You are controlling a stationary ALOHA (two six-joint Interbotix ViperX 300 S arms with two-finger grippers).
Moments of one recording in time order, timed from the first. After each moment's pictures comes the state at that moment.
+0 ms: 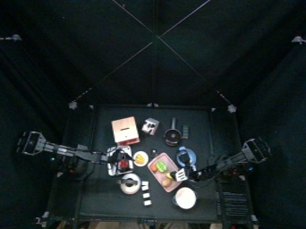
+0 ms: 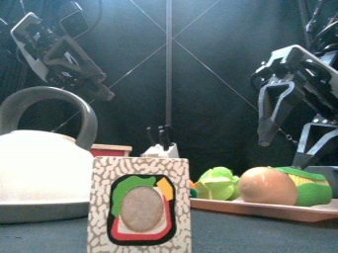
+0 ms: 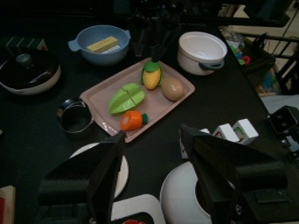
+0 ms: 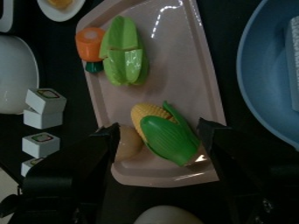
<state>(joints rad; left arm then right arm) -0.08 -0.45 1.08 -0.02 -0.27 -0.04 0.37 -0.20 0.89 -0.88 0.52 2.30</state>
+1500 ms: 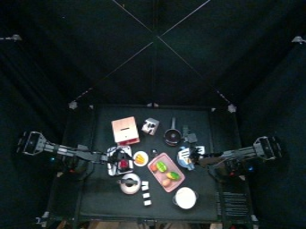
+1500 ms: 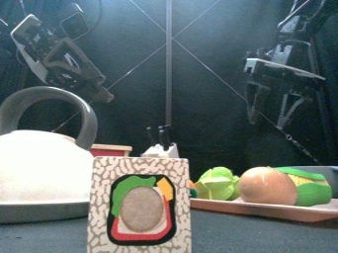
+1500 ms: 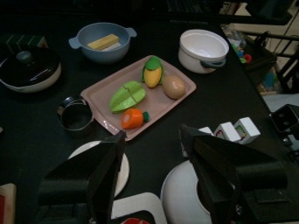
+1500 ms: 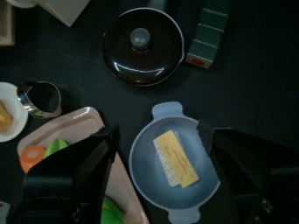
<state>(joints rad) -0.07 -0.44 1.08 -0.02 -0.27 -0.04 -0.01 -0.39 0.73 -0.64 0.99 1.60</state>
